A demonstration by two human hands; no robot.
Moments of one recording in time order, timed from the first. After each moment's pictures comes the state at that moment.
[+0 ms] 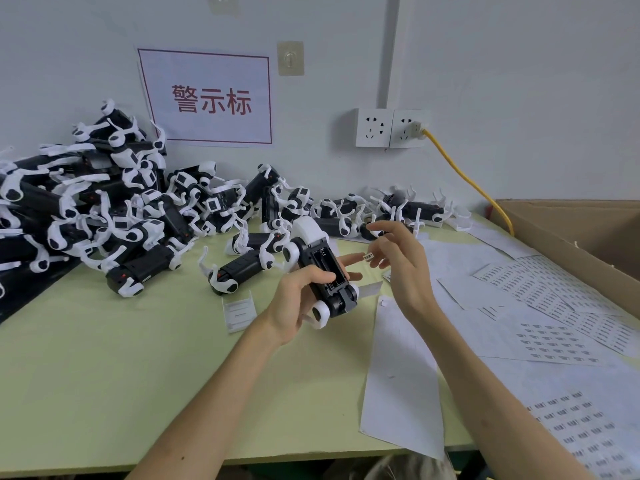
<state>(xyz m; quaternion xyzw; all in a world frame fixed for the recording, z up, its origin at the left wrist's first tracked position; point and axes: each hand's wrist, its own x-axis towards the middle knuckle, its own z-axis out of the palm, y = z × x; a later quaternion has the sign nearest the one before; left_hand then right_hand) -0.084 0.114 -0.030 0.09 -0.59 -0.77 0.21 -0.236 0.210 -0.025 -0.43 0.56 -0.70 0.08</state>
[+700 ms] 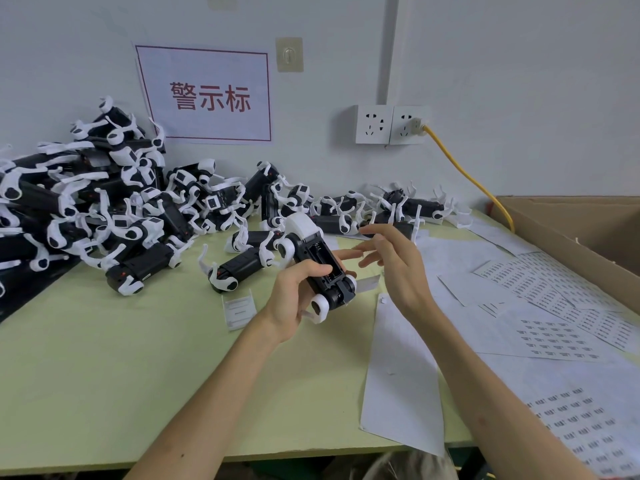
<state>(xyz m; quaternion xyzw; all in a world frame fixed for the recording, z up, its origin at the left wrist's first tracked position) -0.080 0.117 -0.027 0.09 -0.60 -0.76 0.25 -0.237 0.208 -0.030 -0.44 0.60 -0.66 0.08</state>
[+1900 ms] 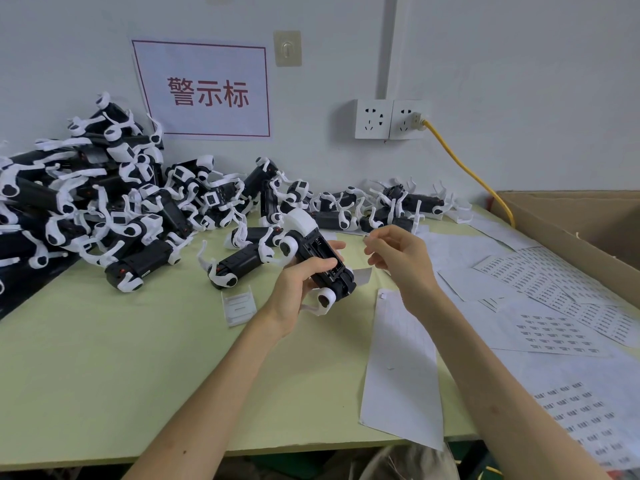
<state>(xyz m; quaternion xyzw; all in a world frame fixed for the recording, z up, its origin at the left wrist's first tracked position) -0.086 0.109 -0.037 0.16 -0.63 -0.71 0.27 -0.244 0.211 -0.022 -0.34 0.64 -0.67 0.17</state>
